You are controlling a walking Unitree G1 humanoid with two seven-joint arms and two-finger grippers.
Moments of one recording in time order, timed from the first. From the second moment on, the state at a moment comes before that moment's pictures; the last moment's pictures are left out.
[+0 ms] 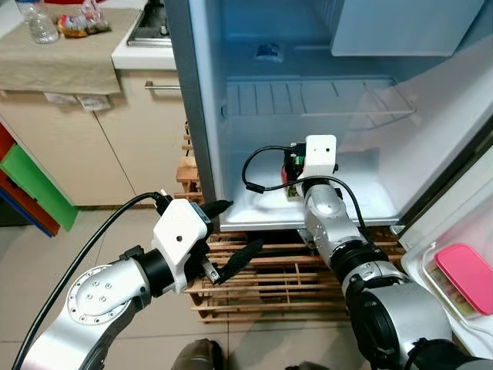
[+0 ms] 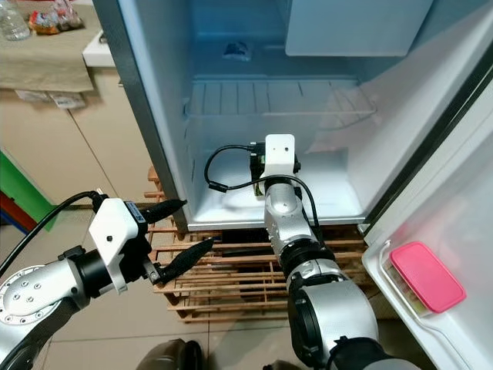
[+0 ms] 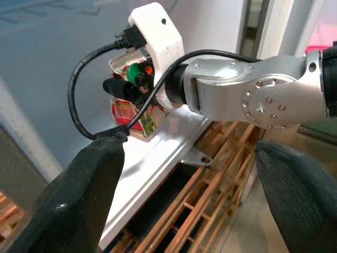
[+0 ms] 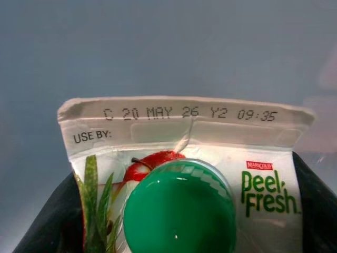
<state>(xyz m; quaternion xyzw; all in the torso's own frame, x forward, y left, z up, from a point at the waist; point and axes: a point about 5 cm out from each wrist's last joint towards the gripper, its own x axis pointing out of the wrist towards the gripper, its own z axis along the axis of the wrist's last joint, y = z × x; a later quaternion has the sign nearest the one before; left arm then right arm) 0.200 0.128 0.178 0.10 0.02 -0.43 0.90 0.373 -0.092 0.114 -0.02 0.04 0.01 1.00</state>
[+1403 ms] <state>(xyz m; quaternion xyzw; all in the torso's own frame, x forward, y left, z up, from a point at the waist) 0.233 0.104 0.184 0.06 -0.02 -0.44 0.90 0.358 -0.097 0.138 0.01 -0.08 -0.04 1.00</state>
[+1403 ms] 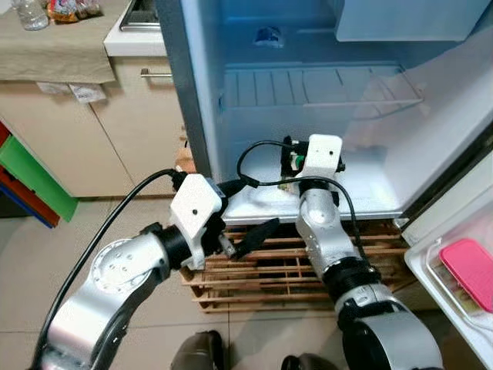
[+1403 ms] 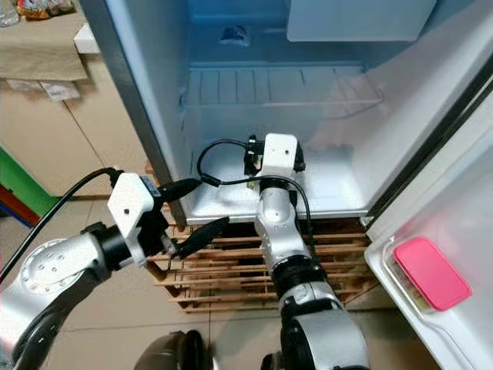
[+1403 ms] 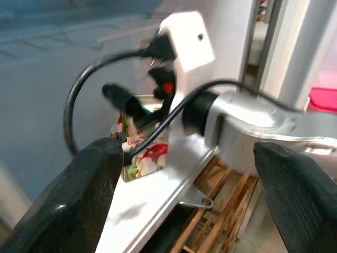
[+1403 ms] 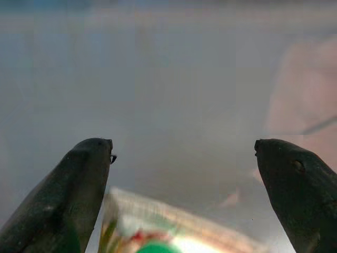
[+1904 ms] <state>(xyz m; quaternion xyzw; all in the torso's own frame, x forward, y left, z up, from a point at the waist) 0.279 0.105 0.163 0.01 -0.03 -0.31 0.95 0.279 -0.168 0.140 -0.09 -0.11 -0.02 0.99</state>
